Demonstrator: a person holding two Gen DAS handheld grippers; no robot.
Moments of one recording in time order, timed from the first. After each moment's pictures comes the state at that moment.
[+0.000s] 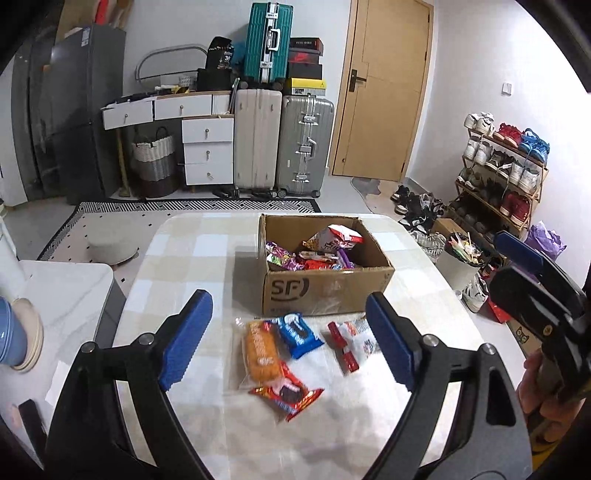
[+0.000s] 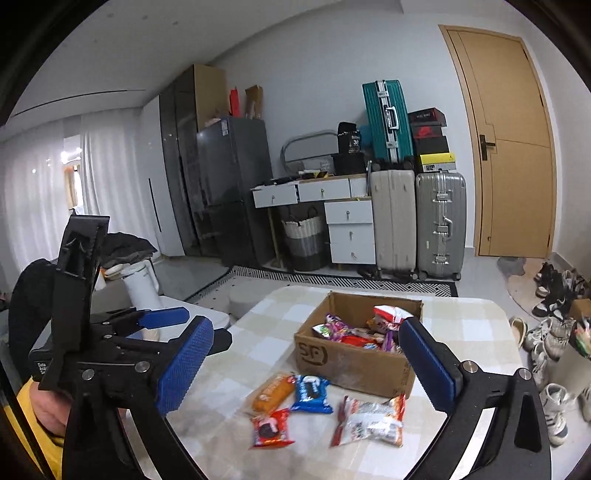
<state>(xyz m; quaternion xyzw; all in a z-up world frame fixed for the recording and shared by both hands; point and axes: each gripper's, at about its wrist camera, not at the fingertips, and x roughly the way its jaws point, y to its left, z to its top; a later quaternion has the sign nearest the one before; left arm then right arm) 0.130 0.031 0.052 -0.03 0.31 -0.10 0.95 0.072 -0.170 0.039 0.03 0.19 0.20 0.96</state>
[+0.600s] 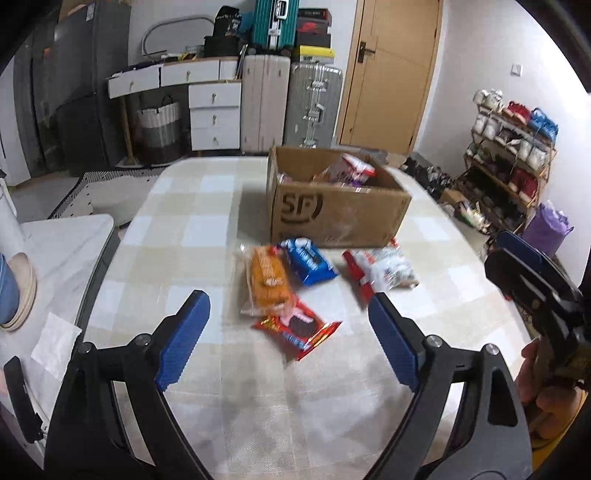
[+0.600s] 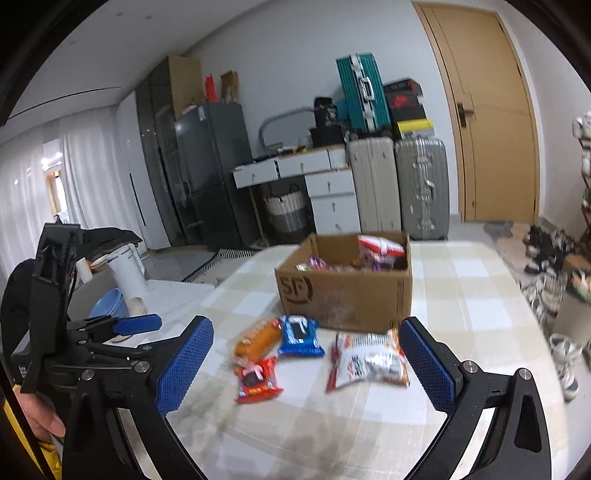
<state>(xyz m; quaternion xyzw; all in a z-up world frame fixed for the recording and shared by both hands) 0.104 0.036 -0.049 -0.03 0.37 -0.09 0.93 0.064 -0.182 -0.056 0.06 0.24 0.17 0.95</state>
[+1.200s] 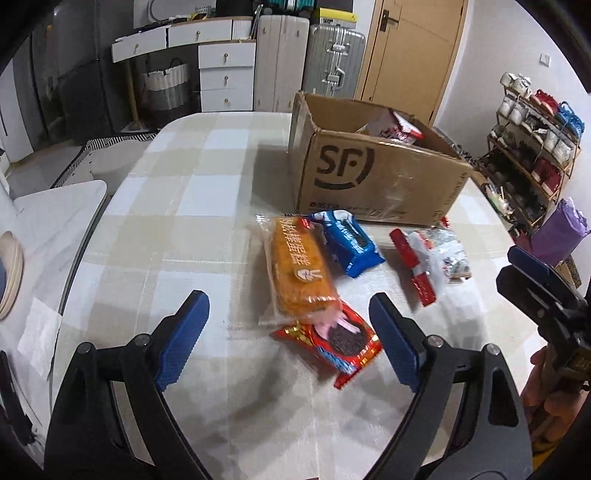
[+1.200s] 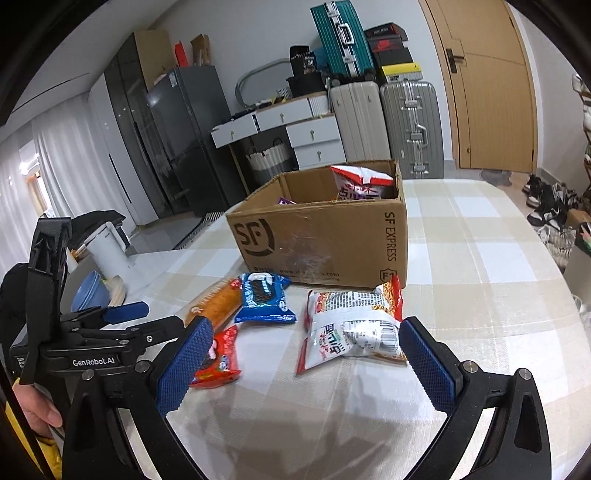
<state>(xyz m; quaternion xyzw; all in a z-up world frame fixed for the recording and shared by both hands) 0.190 0.042 -0.118 -0.03 0.43 -0.07 0.90 0.138 -0.193 -0.123 0.08 0.34 0.15 0.93</state>
